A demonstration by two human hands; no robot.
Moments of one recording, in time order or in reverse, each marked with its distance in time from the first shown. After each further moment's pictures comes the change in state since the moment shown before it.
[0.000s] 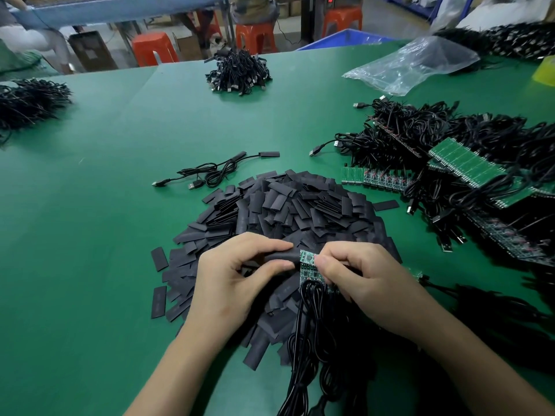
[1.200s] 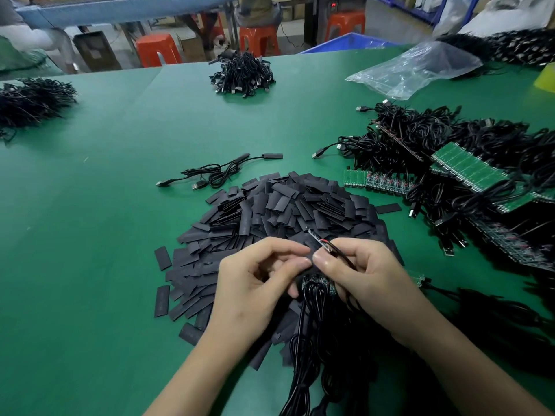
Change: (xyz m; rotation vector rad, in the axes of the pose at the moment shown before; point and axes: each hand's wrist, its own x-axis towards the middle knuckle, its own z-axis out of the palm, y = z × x) left_hand -0.008 0.014 0.020 -0.334 0.007 -0.167; right_hand 0.002 0.005 0.011 0.370 0.072 0.054
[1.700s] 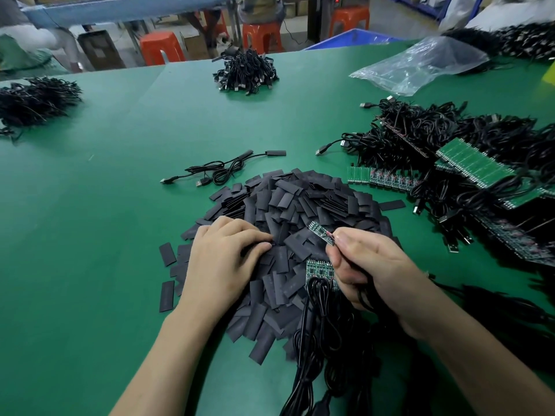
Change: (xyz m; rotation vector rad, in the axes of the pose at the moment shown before) left_hand 0.029 -0.032 -0.048 0.956 -0.015 0.196; right_hand 0.004 -0.007 -0.006 0.314 -0.135 0.112
